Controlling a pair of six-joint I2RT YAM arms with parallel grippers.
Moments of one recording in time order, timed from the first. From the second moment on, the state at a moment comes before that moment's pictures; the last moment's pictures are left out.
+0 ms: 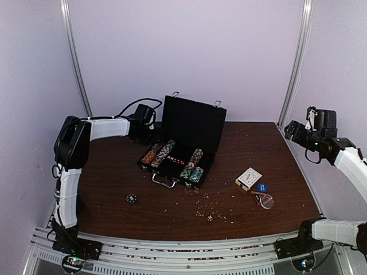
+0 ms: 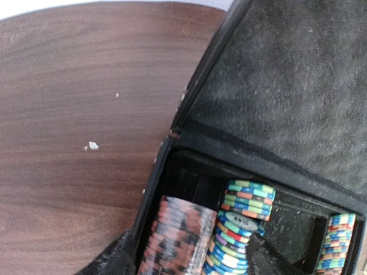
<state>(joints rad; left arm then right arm) -0.48 2.22 1.72 -0.33 0.02 -0.45 0.02 0.98 0.88 -0.37 0.07 0.39</state>
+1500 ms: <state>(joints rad) -0.51 2.41 2.08 -0.57 -0.08 -0.48 0.02 1.15 0.90 -0.33 0.07 0.45</state>
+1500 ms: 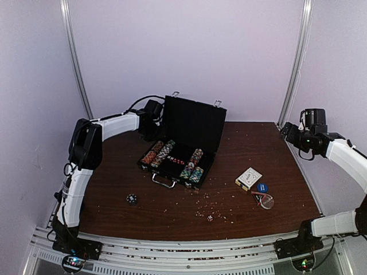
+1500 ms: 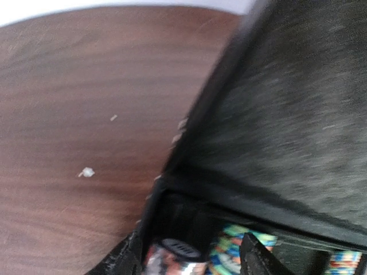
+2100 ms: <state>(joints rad) -0.52 2.40 1.98 -0.60 -0.19 -0.53 0.02 1.21 0.92 -0.35 0.09 0.45</state>
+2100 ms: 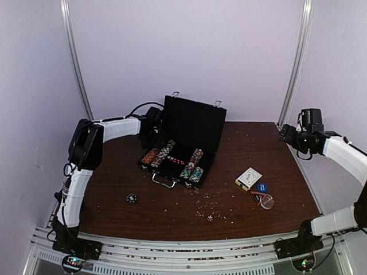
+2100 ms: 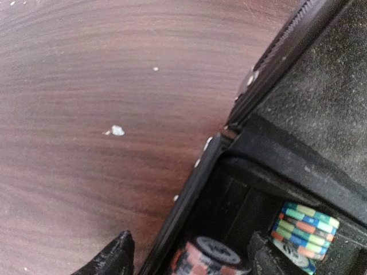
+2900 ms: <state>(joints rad) -0.52 2.10 1.78 -0.61 -0.35 -0.53 0.02 1.19 0.95 -0.35 0.08 0.43</state>
